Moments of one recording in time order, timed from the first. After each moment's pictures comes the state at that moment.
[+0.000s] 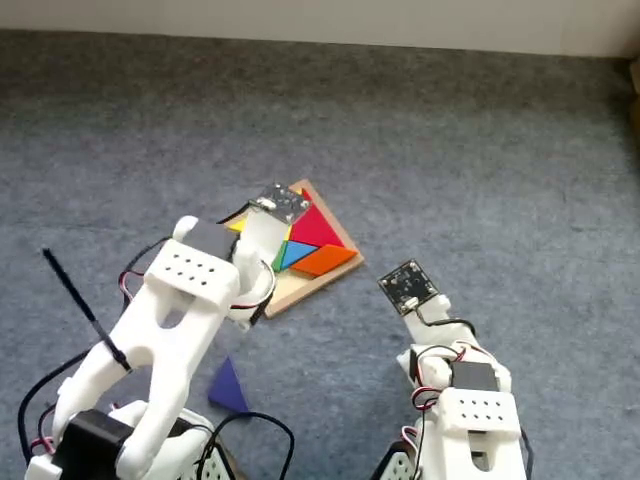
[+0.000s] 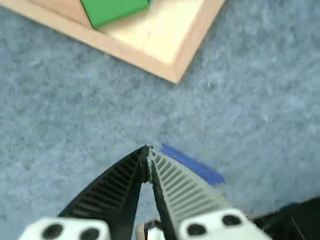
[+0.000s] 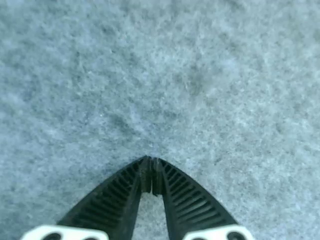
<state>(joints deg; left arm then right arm) 16.7 -21.1 35.6 88.0 -3.6 -3.7 -63.5 90.1 47.1 38.6</state>
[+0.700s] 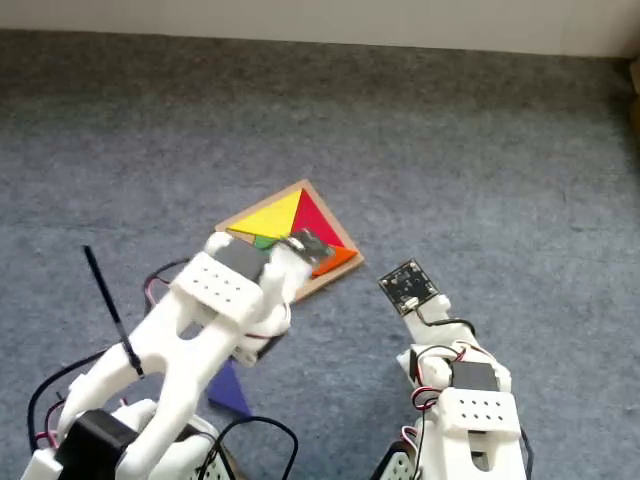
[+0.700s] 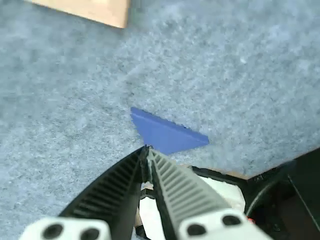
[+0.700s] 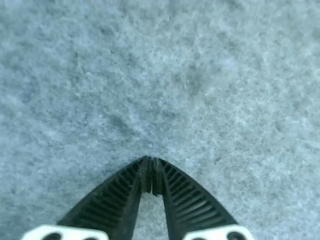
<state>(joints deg) 18.6 -22.3 39.3 90.9 -2.9 -3.7 -63.5 90.1 47.1 36.7</state>
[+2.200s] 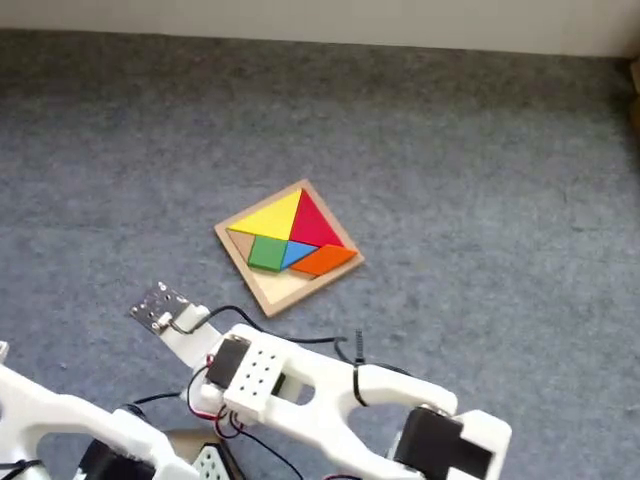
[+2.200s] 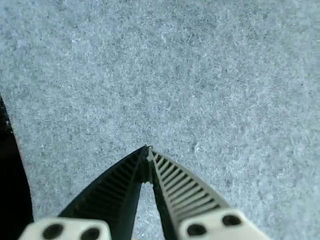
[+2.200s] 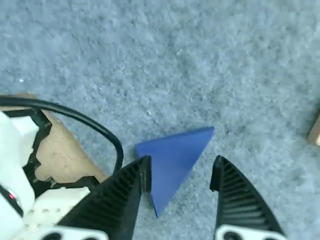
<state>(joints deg) -72.3 -34.9 40.0 76.7 21.3 -73.9 -2.2 31.2 52.9 -12.1</state>
